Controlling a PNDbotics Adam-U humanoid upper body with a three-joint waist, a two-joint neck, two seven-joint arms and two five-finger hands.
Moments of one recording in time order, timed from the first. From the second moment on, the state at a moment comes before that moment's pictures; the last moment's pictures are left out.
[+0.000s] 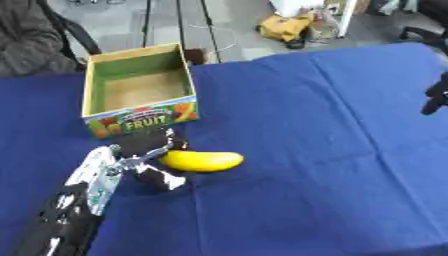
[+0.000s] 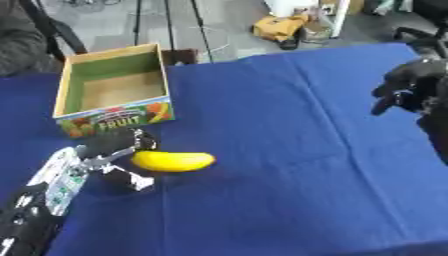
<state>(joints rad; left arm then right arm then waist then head) -0.61 0.22 -0.12 -1.15 -1.04 -0.62 -0.32 -0.24 -0.36 -0.18 -1.94 -0.49 -0.09 0.53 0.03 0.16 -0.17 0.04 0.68</state>
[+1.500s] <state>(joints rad) -0.62 0.29 -0.10 -1.20 -0.93 -0.60 -0.31 -0.23 -0.36 -0.18 -1.94 -0.49 -0.10 0.53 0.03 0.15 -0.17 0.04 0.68</state>
